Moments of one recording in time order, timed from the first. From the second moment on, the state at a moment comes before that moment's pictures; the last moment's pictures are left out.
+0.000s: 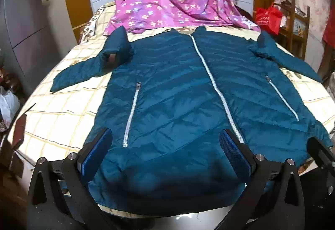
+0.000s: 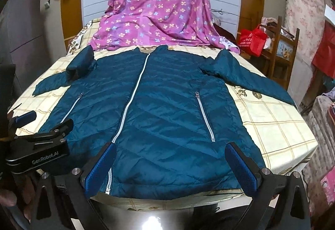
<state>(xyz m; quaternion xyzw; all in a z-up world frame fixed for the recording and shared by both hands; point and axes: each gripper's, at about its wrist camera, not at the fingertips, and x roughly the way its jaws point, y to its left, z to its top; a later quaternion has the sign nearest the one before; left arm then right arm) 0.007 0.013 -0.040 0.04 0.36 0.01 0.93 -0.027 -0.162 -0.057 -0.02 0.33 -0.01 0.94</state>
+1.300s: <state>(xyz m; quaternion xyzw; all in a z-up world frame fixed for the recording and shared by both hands) 0.000 0.016 -0.038 0.00 0.36 -0.01 0.93 -0.020 -0.159 -0.064 -0.01 0.35 -0.01 0.94</state>
